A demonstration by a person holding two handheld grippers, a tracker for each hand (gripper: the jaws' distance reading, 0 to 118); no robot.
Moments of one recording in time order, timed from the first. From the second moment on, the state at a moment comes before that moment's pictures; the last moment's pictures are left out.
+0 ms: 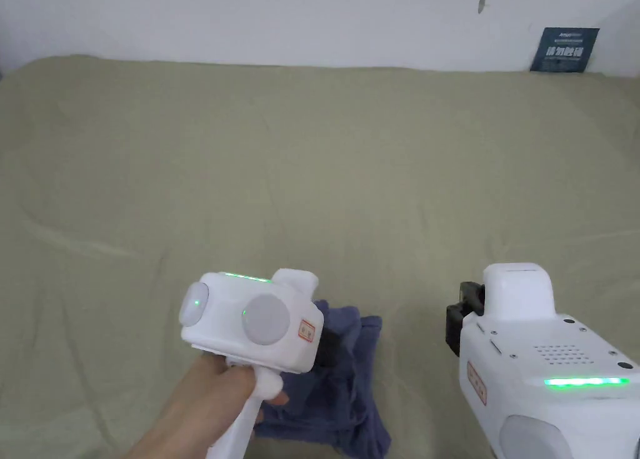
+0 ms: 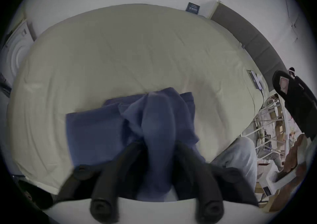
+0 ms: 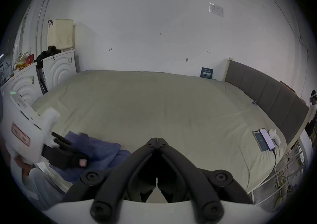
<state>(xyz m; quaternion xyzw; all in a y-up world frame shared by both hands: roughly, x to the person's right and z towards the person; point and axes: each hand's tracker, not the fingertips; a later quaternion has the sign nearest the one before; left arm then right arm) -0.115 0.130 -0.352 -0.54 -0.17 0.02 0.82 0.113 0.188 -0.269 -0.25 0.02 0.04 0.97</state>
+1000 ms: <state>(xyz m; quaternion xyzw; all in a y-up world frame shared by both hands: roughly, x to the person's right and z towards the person) -0.157 0.029 -0.332 -0.53 -0.30 0.30 0.74 0.108 0.168 -0.268 -0.29 0.02 0.05 0.96</state>
